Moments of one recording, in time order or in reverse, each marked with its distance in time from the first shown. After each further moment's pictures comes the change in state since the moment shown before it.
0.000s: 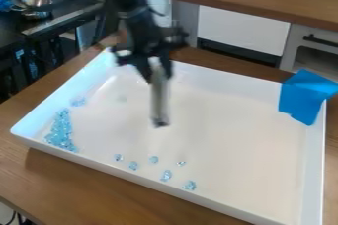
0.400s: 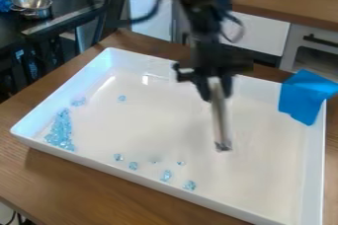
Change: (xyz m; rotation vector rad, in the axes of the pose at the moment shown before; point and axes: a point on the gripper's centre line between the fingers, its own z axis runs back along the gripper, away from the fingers) arm -0.024 -0.071 -0.043 0.058 -0.025 -0.061
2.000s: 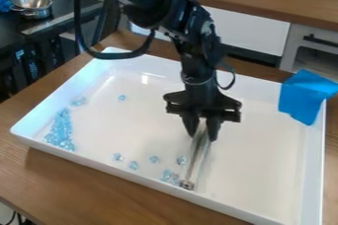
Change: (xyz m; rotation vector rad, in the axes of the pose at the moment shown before) arm -0.032 0.036 -0.030 0.114 0.010 -0.286
